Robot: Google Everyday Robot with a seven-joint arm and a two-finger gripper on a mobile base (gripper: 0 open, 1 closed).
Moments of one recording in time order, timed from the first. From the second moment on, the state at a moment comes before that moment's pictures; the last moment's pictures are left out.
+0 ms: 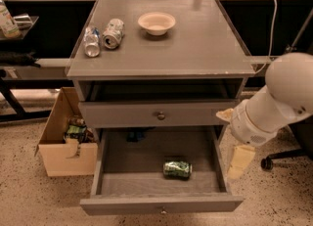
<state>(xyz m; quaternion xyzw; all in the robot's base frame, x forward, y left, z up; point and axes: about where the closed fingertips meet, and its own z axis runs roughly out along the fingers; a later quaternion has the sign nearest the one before) 0.441 -0.173 0.752 -0.67 0.73 0.07 0.16</state>
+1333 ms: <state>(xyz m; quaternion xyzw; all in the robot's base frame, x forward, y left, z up) 0.485 -0.142 0.571 -0.67 0.67 0.18 0.24</state>
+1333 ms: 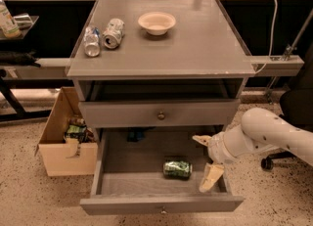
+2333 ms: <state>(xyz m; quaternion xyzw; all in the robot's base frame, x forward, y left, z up) 0.508 -0.141 0.497 -0.64 0.70 0.23 0.23</state>
